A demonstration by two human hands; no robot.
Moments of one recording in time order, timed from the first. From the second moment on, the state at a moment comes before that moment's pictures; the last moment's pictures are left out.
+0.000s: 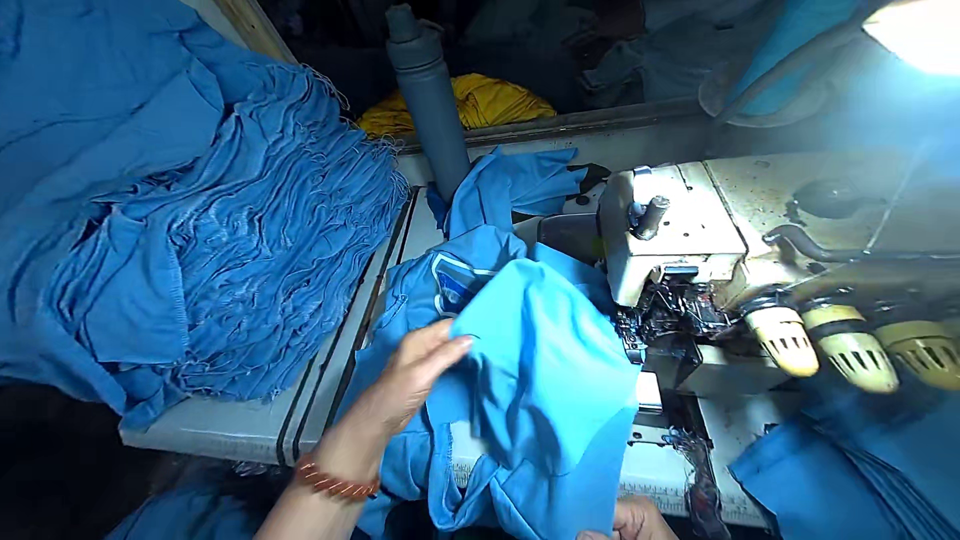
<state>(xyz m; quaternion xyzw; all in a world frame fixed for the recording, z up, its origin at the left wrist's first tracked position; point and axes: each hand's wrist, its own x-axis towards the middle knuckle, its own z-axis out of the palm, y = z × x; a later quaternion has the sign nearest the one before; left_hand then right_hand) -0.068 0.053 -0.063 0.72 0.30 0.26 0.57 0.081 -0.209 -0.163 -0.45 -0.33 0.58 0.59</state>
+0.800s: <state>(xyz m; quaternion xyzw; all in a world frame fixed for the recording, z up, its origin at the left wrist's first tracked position) -0.070 -0.087 -0.070 0.68 0.36 0.37 0.52 0.081 -0.241 -0.161 -0.31 -0.46 0.55 0.62</state>
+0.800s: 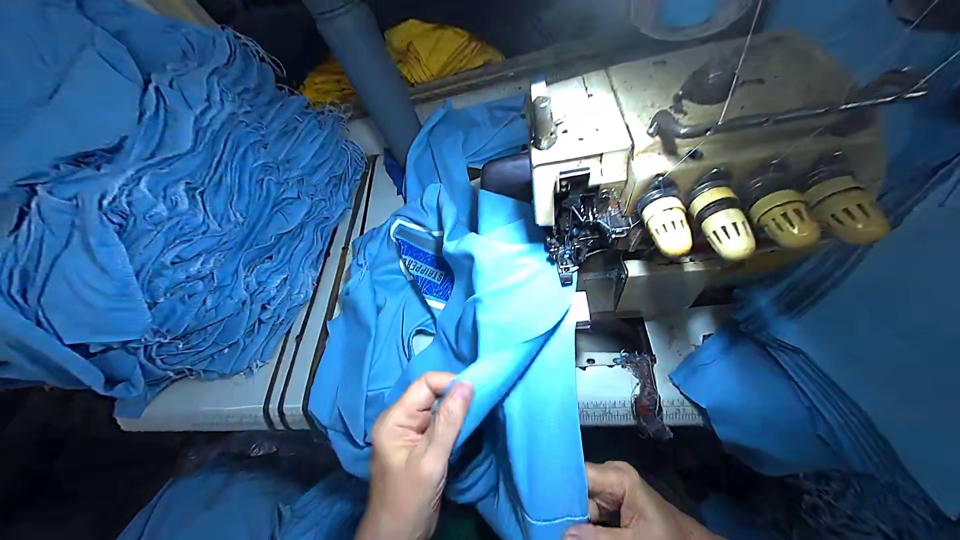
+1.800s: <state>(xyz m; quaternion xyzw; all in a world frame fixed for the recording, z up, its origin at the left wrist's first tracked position) 0.048 -0.066 -0.042 0.96 0.14 0.22 -0.03 0.104 -0.165 -0.115 -0.42 -0.25 0.41 0.77</state>
